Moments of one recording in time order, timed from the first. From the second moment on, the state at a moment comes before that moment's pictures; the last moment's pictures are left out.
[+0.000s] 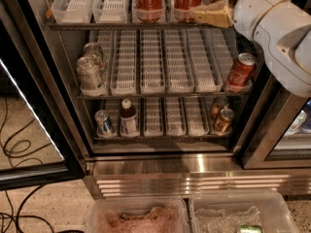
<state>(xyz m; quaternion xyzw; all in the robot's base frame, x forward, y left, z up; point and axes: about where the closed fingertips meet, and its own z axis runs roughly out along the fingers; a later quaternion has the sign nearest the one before) 0.656 -0.163 1.092 -0.31 0.54 -0.06 0.78</state>
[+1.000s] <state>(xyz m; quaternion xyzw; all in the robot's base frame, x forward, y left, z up) 0.660 -0.155 1.092 -0.33 0.54 -0.05 0.77</state>
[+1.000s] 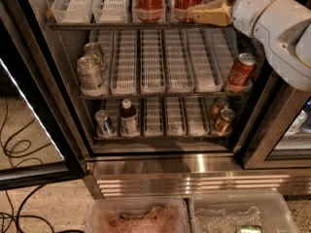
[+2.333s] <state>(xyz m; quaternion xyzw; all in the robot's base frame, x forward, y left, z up) 0.668 -0.169 1.093 -0.32 0.55 -0.07 0.77</state>
